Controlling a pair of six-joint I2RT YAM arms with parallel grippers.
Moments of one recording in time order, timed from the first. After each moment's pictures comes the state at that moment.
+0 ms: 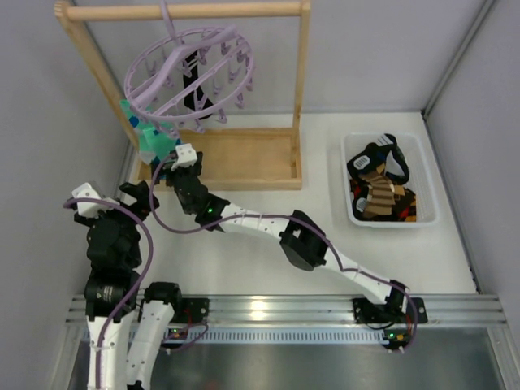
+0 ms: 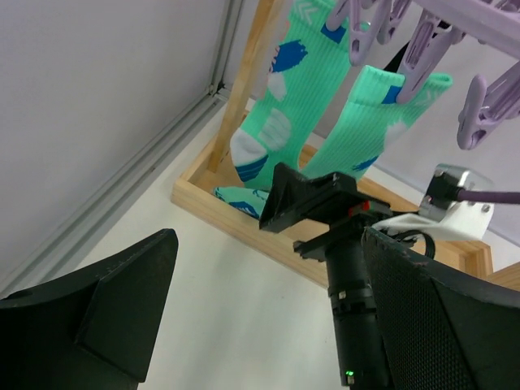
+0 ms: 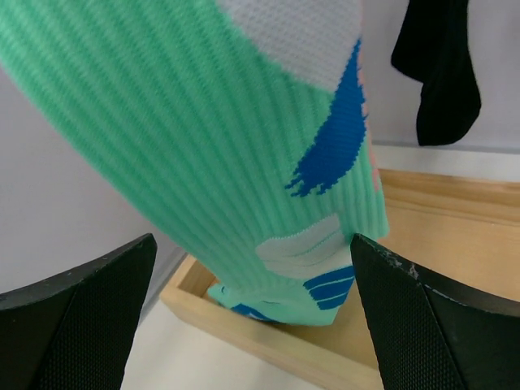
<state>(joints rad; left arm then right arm) -0.06 0.38 0.86 -0.50 -0.43 -0.36 1.18 2.70 2.44 0.48 0.68 0.13</state>
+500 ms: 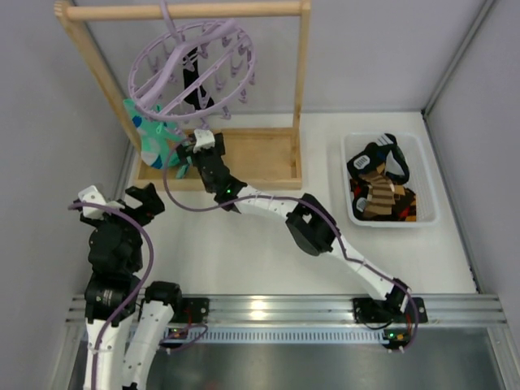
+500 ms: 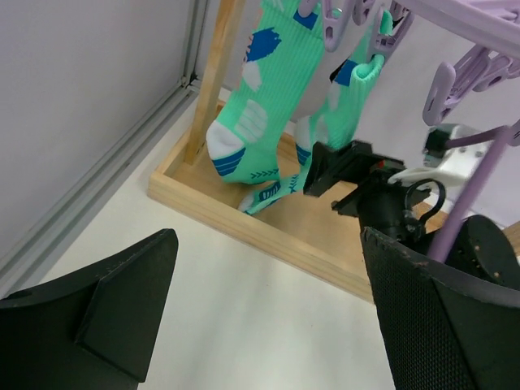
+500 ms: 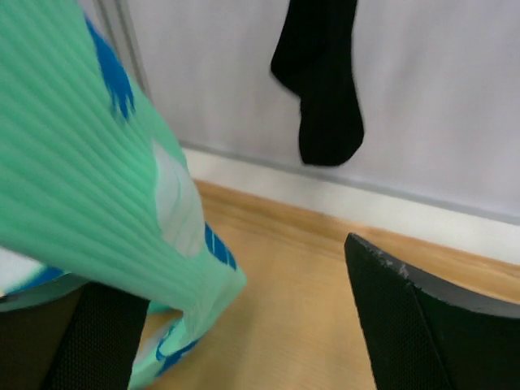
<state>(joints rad) -0.12 0.34 0.83 -0.50 -0.41 -0.37 1.03 2.68 2.33 0.59 0.61 -0.06</state>
